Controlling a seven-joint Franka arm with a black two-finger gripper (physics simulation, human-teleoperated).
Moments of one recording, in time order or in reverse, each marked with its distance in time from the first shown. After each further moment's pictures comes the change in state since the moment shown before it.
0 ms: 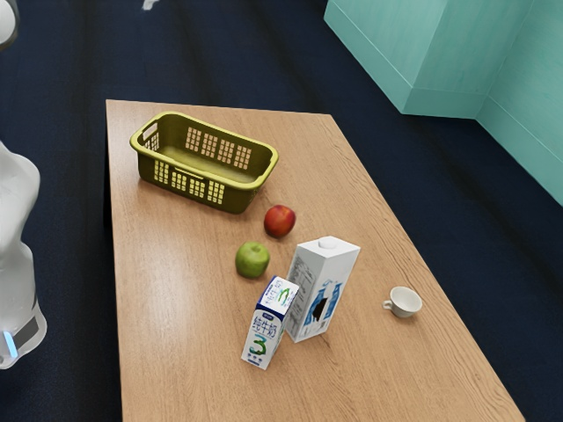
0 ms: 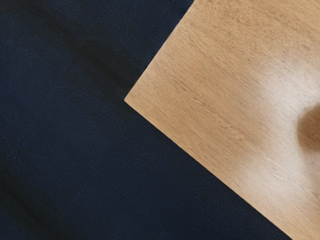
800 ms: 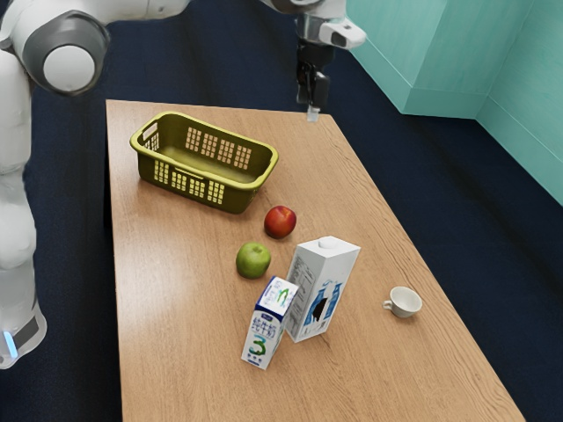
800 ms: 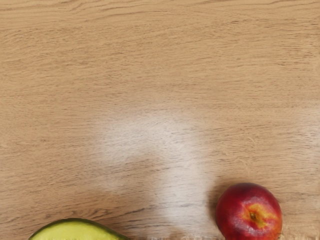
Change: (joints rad) arm 0.564 0.382 -0.977 0.068 -0.618 0.231 0.210
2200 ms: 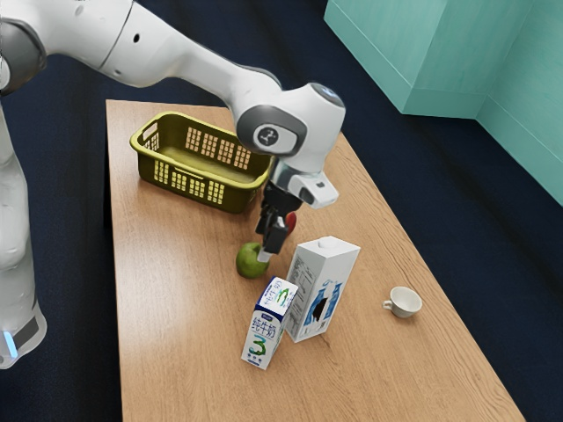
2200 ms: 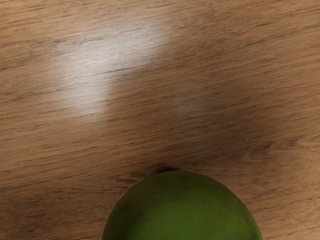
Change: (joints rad) arm -0.244 -0.205 -0.126 -0.688 -0.016 0.260 -0.205
